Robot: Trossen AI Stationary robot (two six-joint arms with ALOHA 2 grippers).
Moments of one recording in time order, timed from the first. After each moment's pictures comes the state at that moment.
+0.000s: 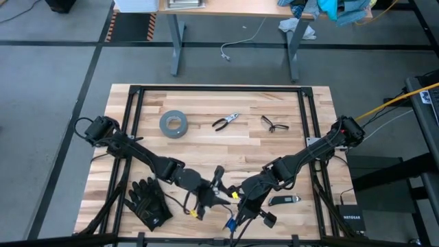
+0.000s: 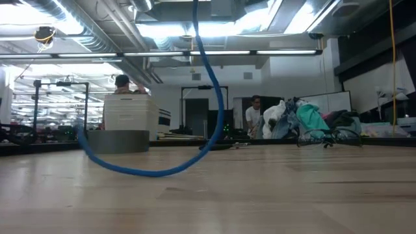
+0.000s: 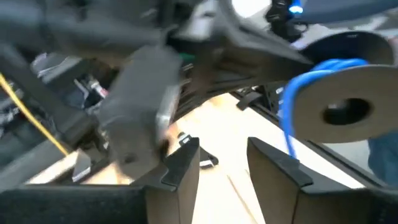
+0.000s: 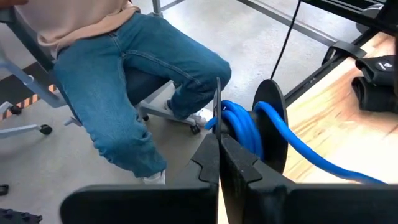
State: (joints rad) left arm -0.45 1.74 1.16 0.35 -0.15 0.40; right arm 0.52 1.69 1.35 -0.26 -0.44 -0.14
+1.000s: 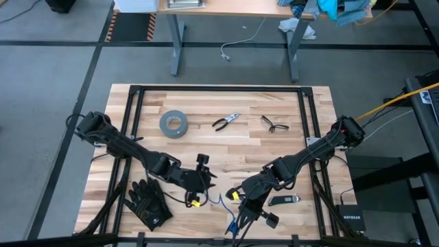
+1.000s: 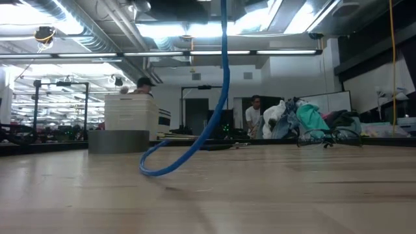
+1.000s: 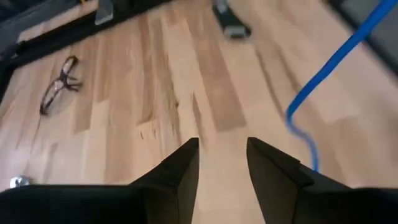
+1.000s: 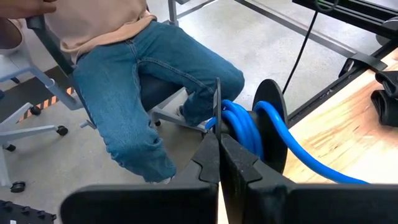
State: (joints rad) left arm -0.47 1.63 1.16 -0.21 -0.41 0.04; right arm 0.52 1.69 1.35 -0.23 -0.51 -0.14
